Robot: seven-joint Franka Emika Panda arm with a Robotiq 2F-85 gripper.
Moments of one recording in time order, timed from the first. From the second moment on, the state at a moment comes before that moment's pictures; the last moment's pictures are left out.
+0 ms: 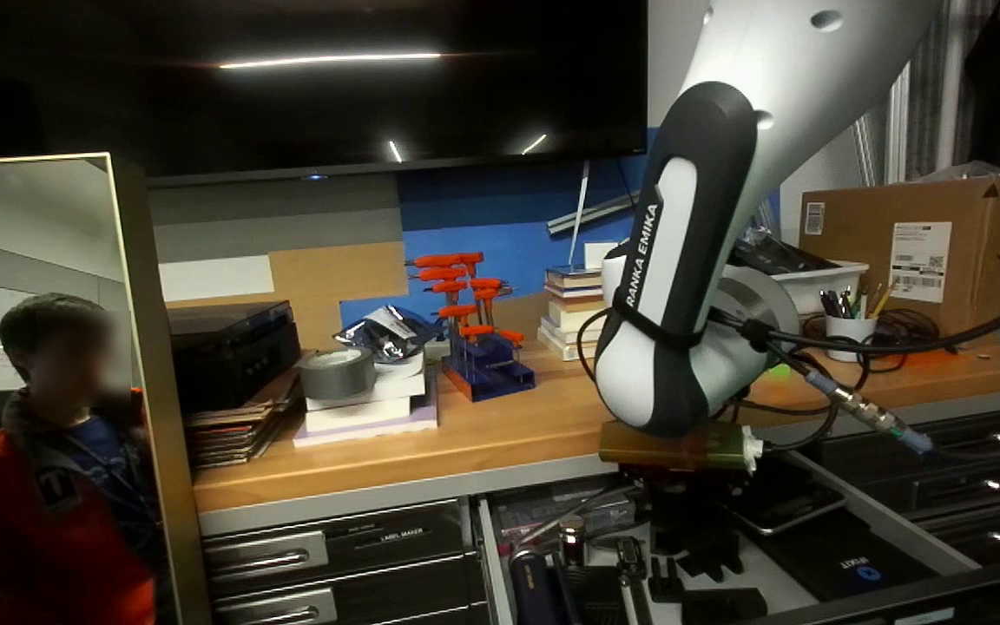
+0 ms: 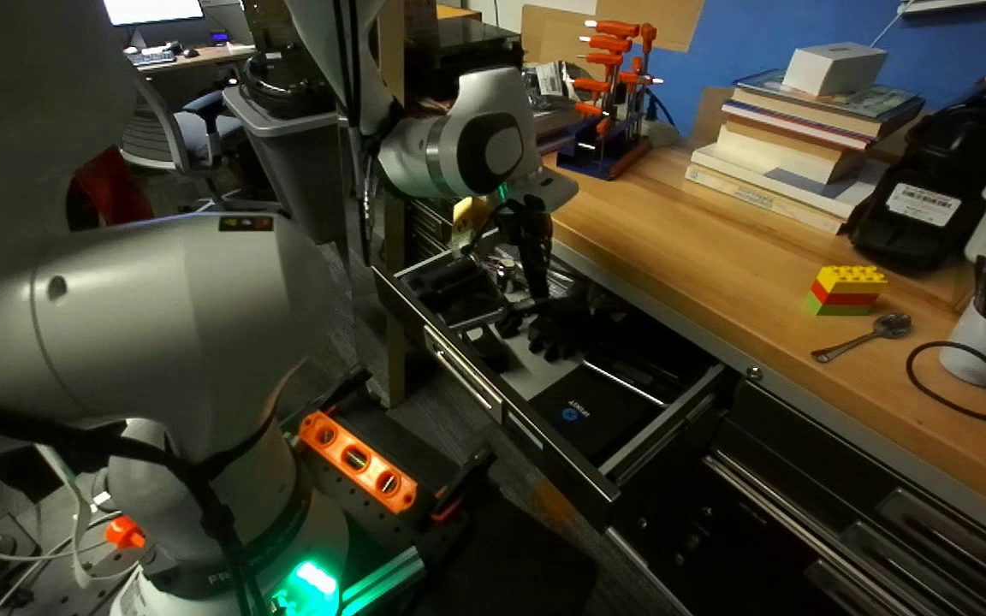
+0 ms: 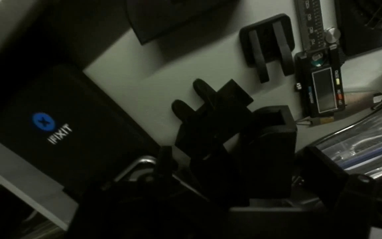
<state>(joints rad) 1.04 0.42 -0.90 -2.48 0.08 2.75 0.96</state>
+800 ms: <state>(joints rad) 1.08 0.21 -0.89 -2.55 -0.20 2.37 1.61</state>
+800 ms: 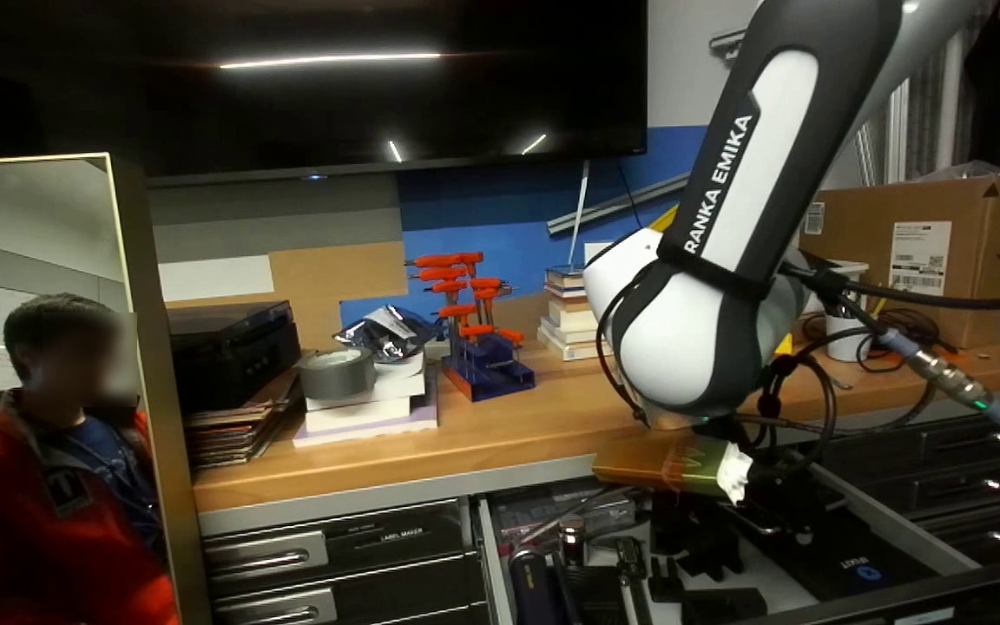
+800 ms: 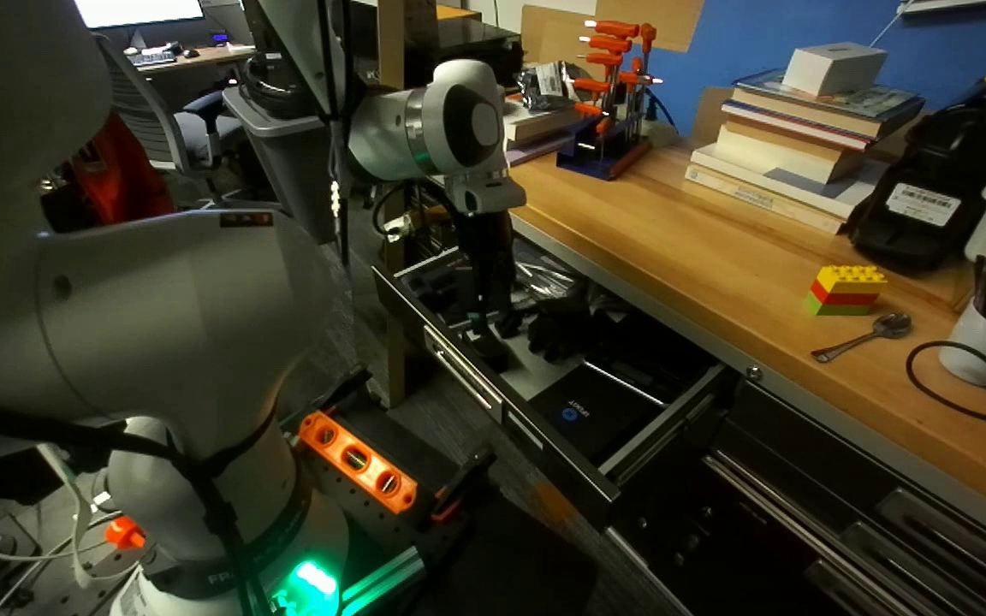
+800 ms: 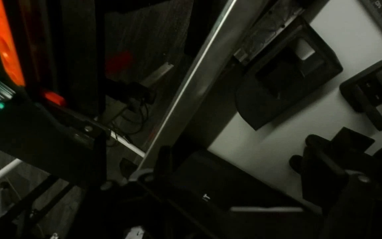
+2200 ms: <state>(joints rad) 0.25 0.21 -0.19 -2.76 -0.23 3.01 1.82</state>
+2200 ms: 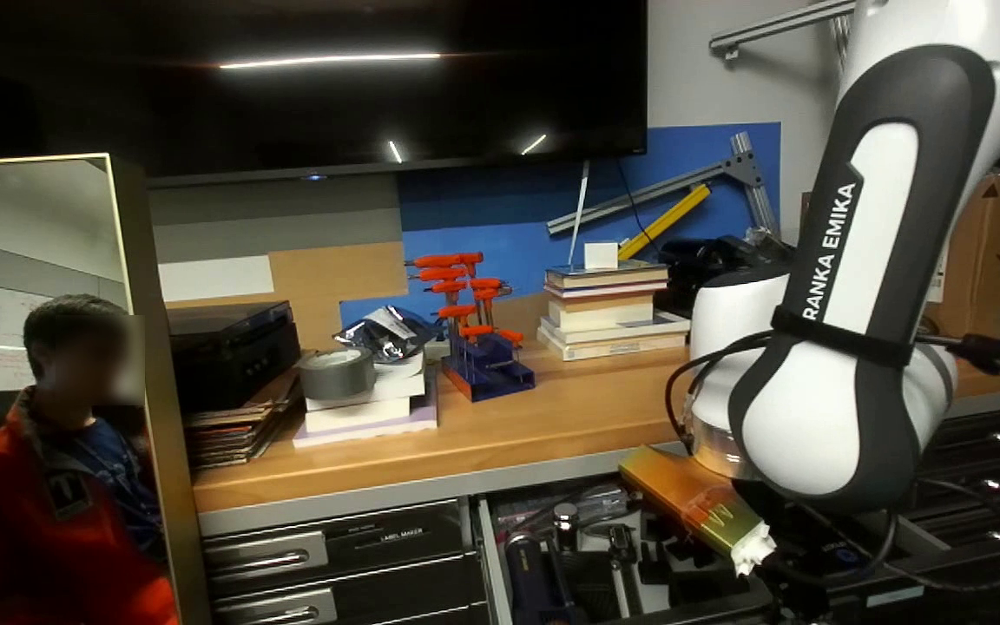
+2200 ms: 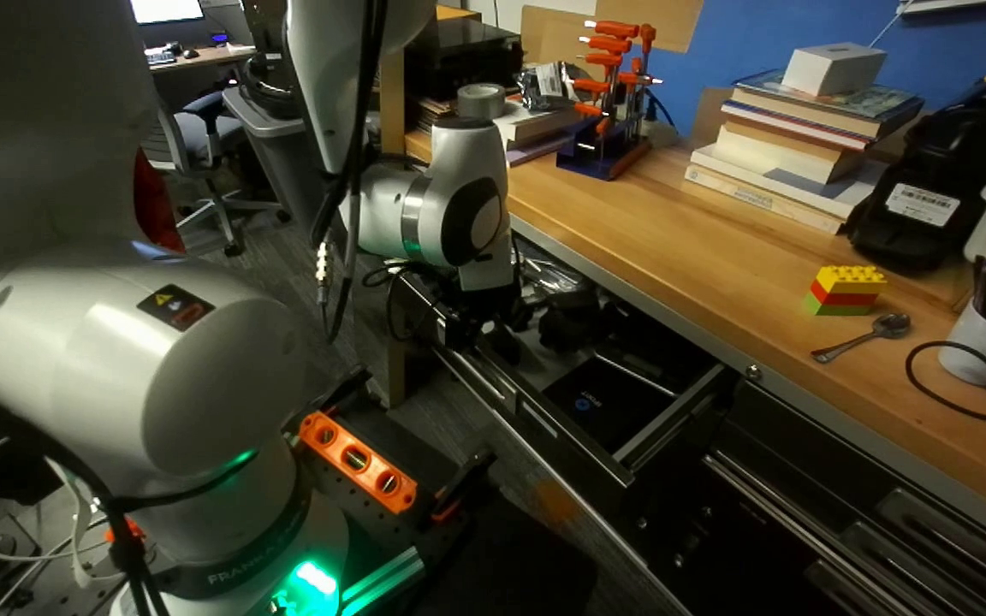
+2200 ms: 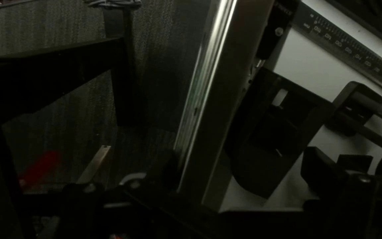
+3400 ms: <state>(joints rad) 0.74 0.39 -0.77 -2.76 -0.37 3.46 1.77</state>
